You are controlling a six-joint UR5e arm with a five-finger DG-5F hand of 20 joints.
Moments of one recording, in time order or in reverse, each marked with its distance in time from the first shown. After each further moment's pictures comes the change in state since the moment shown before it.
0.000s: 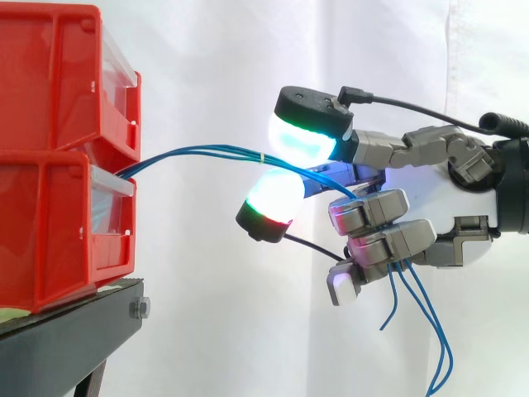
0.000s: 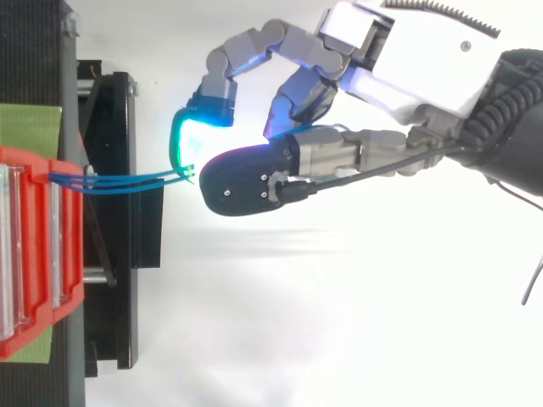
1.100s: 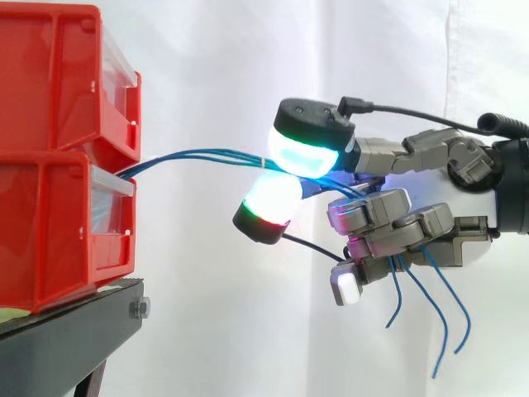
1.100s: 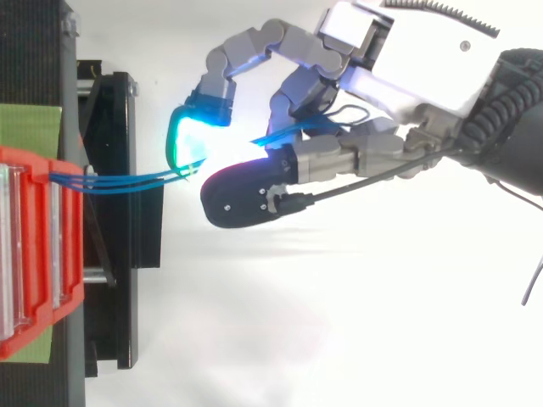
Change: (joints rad) arm -0.001 -0.001 0.000 0.001 0.000 -0.002
